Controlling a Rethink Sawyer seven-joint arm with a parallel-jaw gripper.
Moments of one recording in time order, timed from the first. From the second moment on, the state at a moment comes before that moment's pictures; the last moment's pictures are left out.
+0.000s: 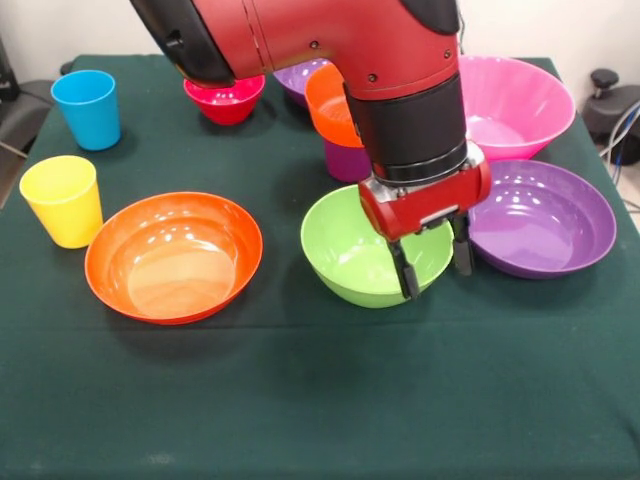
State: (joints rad) arm -0.62 -0.35 0.77 1.33 -0.64 0.62 1.56
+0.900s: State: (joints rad) arm -0.62 -0.36 0.79 1.17 -0.65 0.71 1.53
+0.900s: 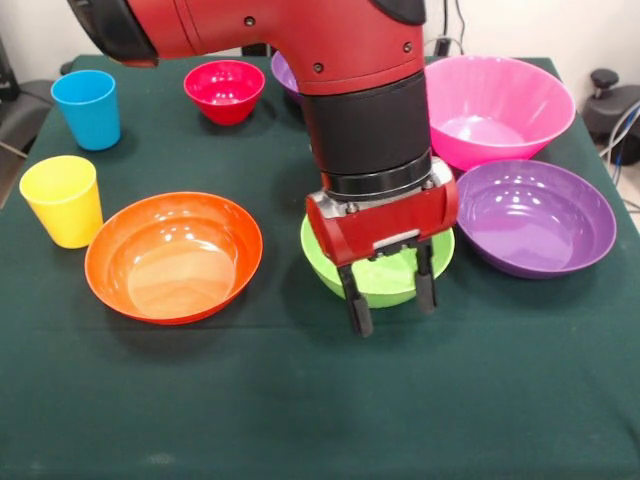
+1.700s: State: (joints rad) arm -0.61 -0.38 0.72 1.15 -0.73 0.89 1.50
